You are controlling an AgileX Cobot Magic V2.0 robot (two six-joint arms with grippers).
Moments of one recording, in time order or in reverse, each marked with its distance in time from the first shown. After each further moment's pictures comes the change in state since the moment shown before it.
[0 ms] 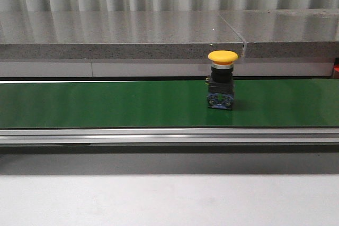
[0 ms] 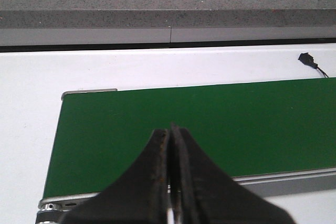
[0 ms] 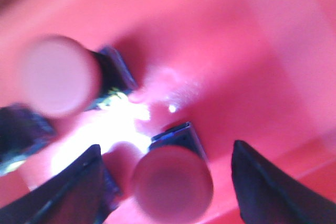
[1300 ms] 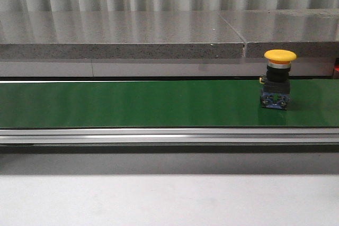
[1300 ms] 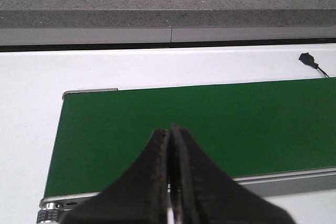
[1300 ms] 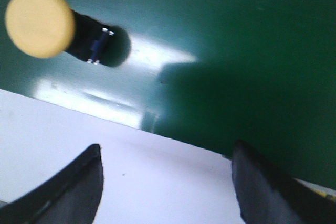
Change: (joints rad) left arm 0.000 0.000 0.000 0.000 0.000 0.000; right arm 0.626 -0.756 0.693 0.007 0.141 -0.203
